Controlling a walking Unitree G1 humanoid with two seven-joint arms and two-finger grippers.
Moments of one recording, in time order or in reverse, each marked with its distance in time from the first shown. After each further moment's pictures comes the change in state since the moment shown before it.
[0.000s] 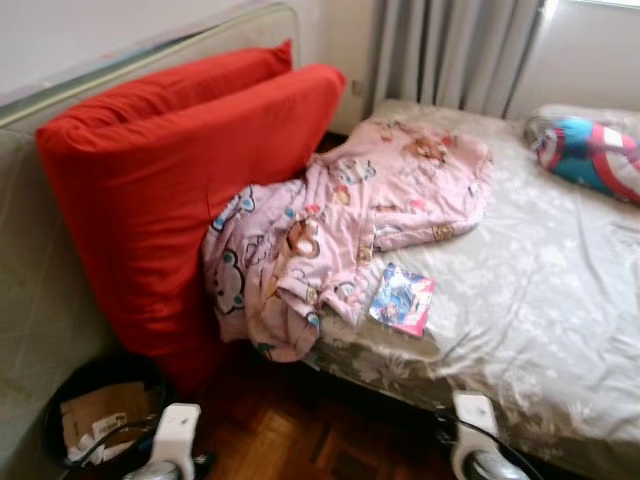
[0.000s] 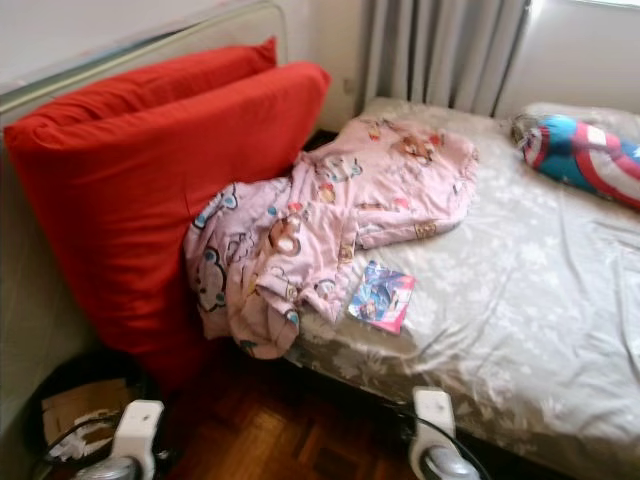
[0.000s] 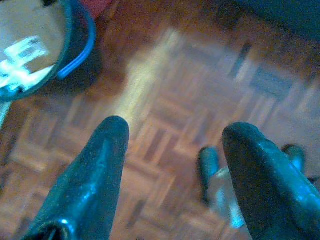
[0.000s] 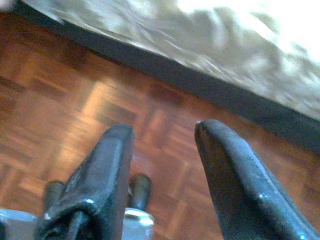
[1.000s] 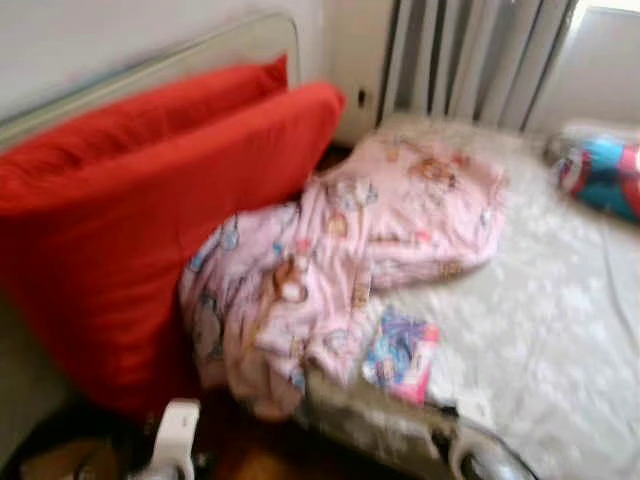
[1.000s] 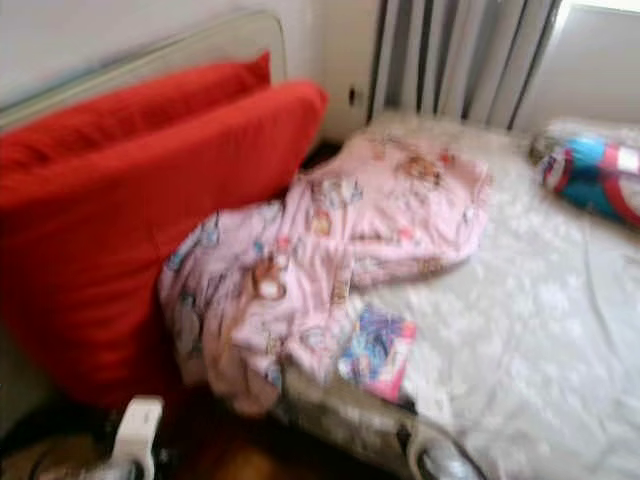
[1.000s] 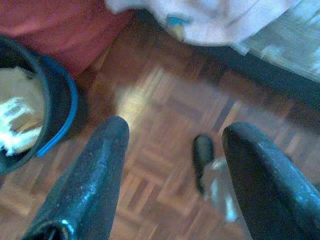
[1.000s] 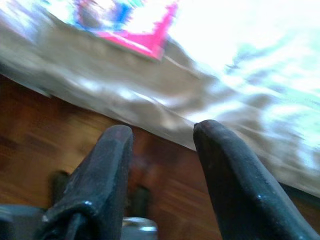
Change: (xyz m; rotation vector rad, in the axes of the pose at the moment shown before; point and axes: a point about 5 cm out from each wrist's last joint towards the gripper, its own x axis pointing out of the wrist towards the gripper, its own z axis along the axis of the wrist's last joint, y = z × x) left arm 0.001 -0.005 0.003 -0.004 -0.021 -0.016; right arm 0.000 0.001 0.000 0.042 -0.010 -0.019
